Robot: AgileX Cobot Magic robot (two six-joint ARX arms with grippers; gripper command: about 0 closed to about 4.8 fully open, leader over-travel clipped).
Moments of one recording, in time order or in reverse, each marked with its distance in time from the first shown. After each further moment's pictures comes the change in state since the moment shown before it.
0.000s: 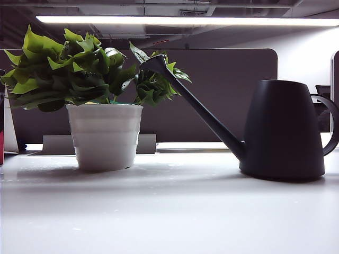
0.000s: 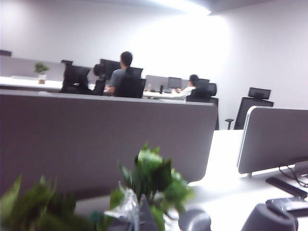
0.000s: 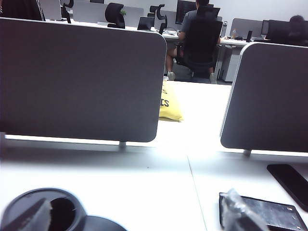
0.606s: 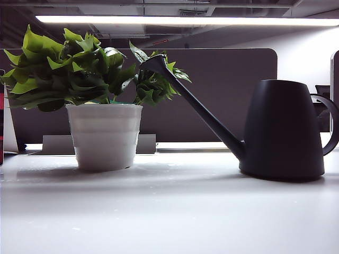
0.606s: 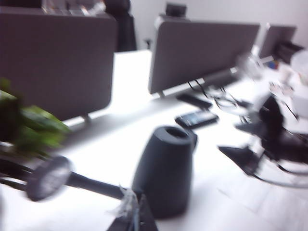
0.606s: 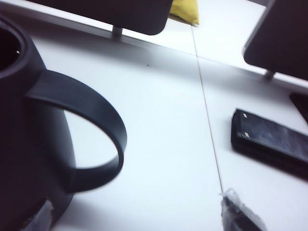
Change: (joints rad) left arm -0.699 0.432 0.113 -0.013 -0.282 0.148; right arm -0.001 0.426 -0.230 0.344 0.024 -0.212
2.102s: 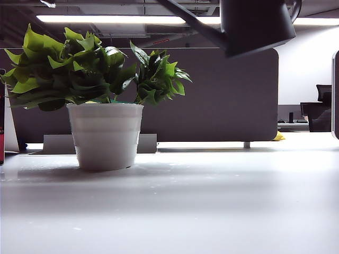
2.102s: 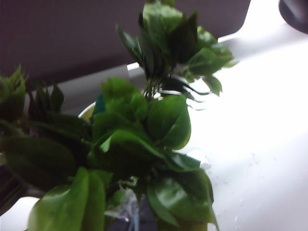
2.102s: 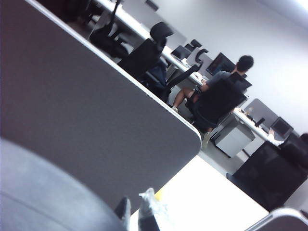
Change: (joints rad) left arm 0.378 0.032 0.269 -0.571 -0.068 0.164; right arm 0.133 0.497 1.062 -0.248 -0.083 -0.343
